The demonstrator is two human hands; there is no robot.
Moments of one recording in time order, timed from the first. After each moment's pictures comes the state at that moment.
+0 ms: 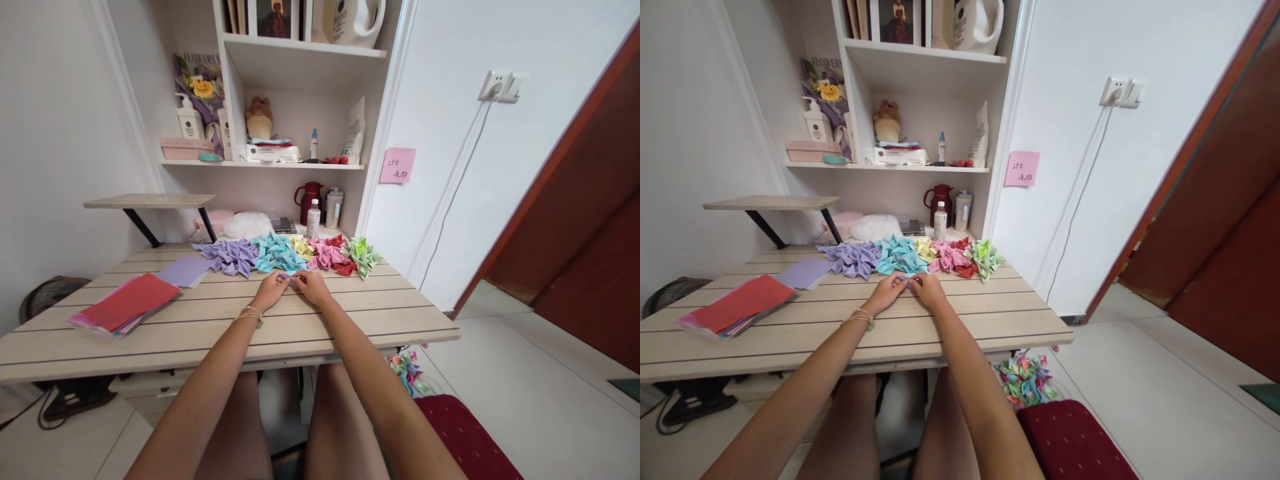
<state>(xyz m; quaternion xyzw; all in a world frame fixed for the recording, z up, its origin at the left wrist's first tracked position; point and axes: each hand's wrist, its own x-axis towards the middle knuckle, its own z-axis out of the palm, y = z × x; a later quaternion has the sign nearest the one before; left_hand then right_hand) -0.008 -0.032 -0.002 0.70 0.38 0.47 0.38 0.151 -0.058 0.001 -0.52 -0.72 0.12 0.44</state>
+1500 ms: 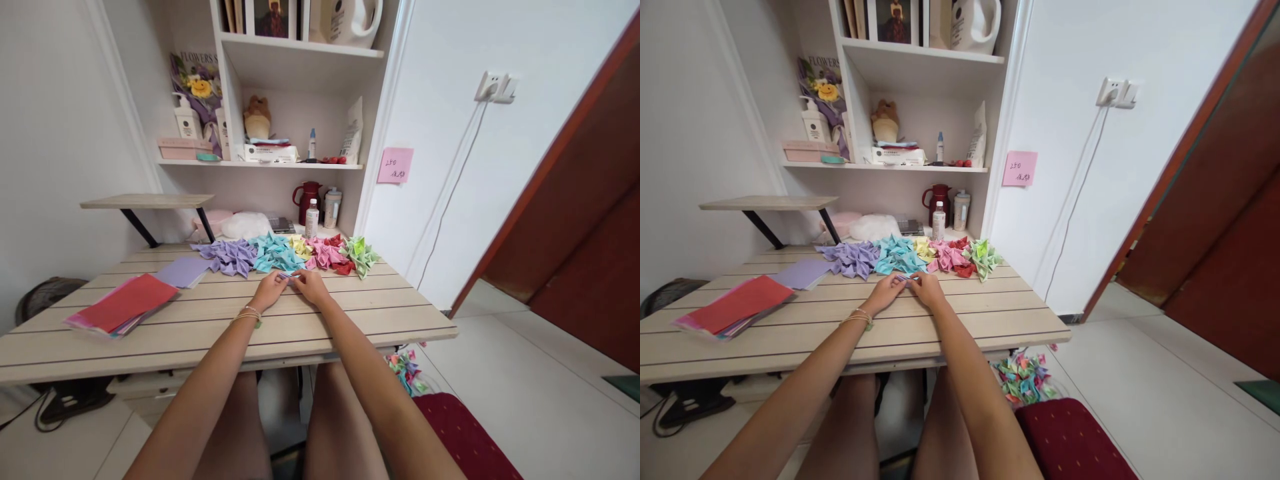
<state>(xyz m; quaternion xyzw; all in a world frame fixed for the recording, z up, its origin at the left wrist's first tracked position) -0.010 -0.026 -0.008 0.73 0.38 0.45 0.34 0.153 -0.052 -0.005 -0.53 -0.72 0.12 0.43</state>
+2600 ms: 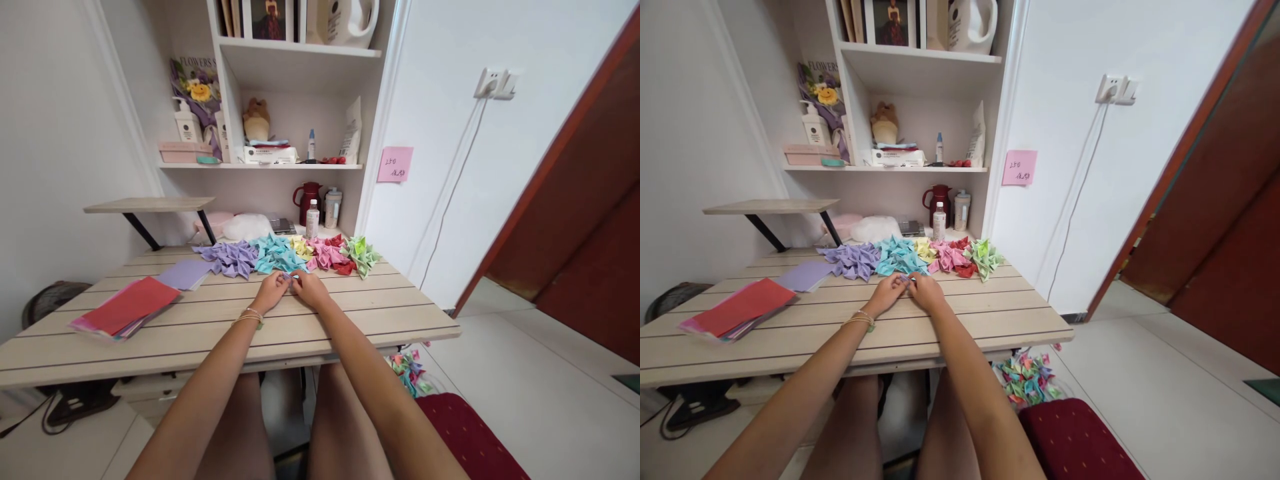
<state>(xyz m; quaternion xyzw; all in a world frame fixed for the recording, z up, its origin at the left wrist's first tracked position) -0.006 -0.028 -0.006 0.73 0.36 0.47 0.36 0.143 -0.073 0.013 -0.58 -0.75 0.03 0.31</state>
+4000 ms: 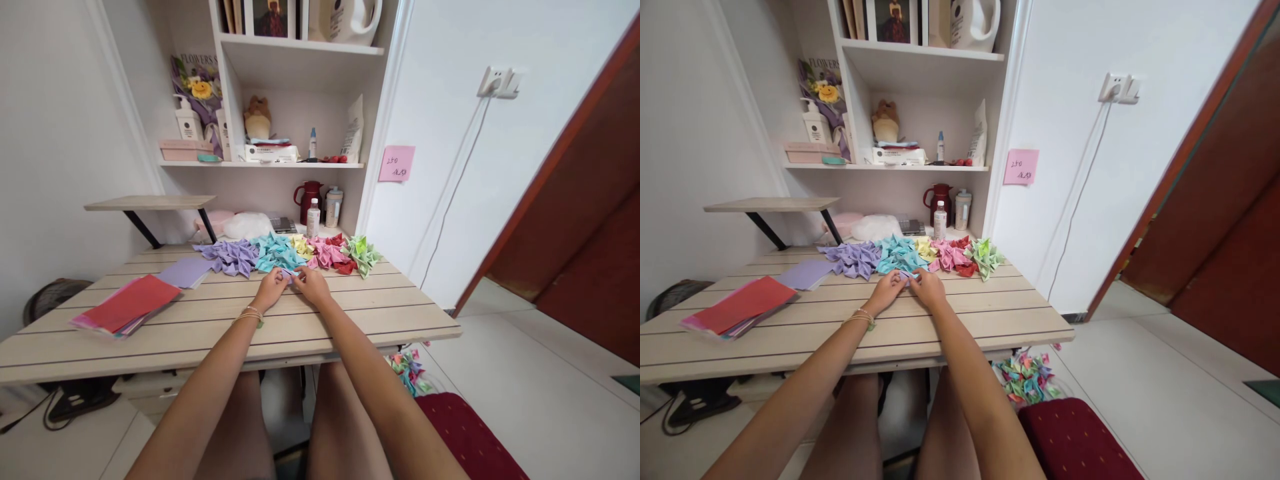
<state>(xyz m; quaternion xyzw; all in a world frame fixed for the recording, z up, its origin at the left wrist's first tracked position) -0.006 -0.029 -0.005 0.69 0.37 0.50 0.37 0.145 -0.065 0.007 -0.59 -0.69 0.08 0.41</state>
